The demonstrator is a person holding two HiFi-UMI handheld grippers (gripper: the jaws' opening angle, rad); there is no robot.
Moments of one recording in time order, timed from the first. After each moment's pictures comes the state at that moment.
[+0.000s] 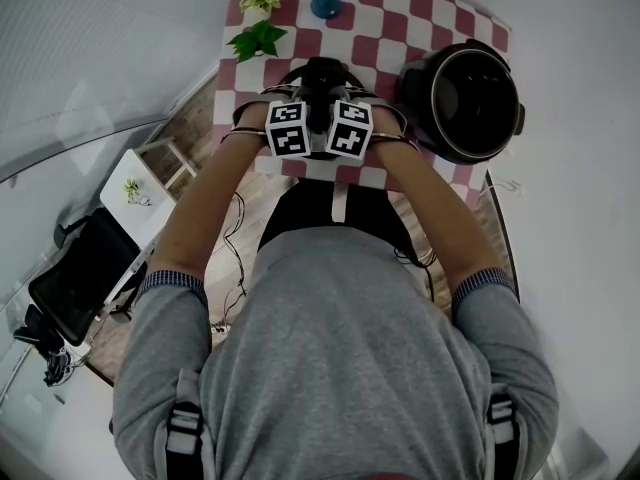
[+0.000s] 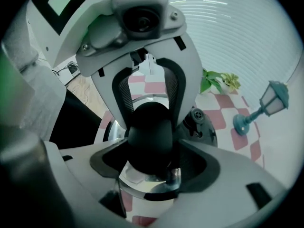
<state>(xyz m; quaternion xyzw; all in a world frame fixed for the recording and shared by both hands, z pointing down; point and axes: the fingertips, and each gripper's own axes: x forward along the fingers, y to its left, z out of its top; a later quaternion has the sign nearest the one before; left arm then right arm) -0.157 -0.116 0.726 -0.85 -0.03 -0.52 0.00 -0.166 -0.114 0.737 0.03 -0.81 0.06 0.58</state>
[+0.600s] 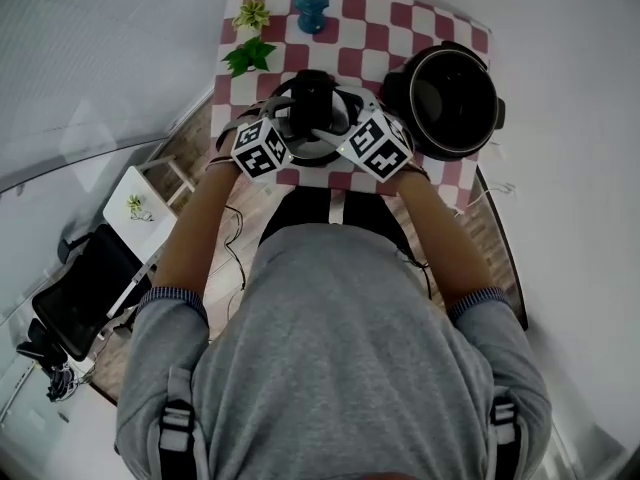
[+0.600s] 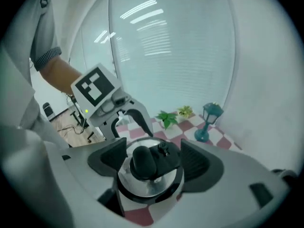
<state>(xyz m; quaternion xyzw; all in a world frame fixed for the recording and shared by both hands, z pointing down) -0.166 -0.126 0.657 -0.90 0.09 -0.43 -0.03 -0.148 -0.145 0.595 0.23 -0.89 0.12 0.37</state>
